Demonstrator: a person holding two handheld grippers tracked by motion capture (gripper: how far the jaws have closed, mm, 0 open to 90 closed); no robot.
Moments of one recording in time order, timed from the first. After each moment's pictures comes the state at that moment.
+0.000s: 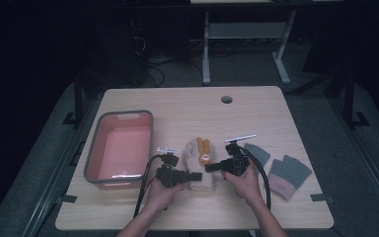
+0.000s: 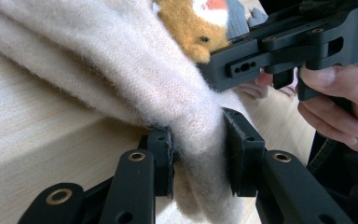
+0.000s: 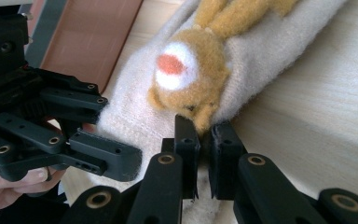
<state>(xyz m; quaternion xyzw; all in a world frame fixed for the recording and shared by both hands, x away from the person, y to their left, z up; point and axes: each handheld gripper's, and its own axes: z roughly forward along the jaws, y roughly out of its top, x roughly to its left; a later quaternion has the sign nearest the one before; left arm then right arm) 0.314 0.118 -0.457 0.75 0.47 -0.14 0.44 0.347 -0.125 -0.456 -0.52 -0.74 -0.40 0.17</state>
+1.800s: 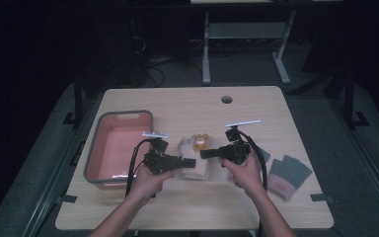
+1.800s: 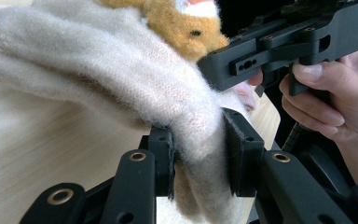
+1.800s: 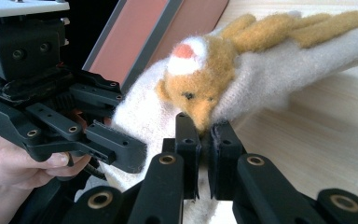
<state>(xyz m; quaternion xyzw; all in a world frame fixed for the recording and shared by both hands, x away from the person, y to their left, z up) 0.323 0.142 -0.395 0.76 0.42 -0.13 0.48 0.348 -0.118 -0.392 -0.48 -0.73 -0.46 0.16</state>
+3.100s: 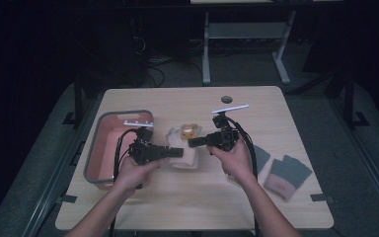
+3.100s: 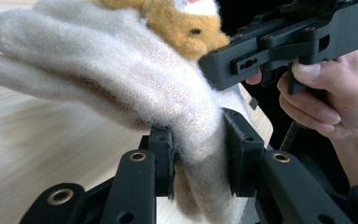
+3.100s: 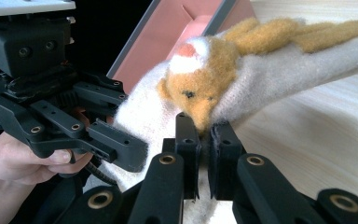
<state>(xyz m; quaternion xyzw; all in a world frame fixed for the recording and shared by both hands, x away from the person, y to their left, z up) 0.333 0.176 -0.362 0.75 0.43 -0.12 0.50 0.365 -0.085 -0.354 -0.46 -0.75 -0.46 0.16</state>
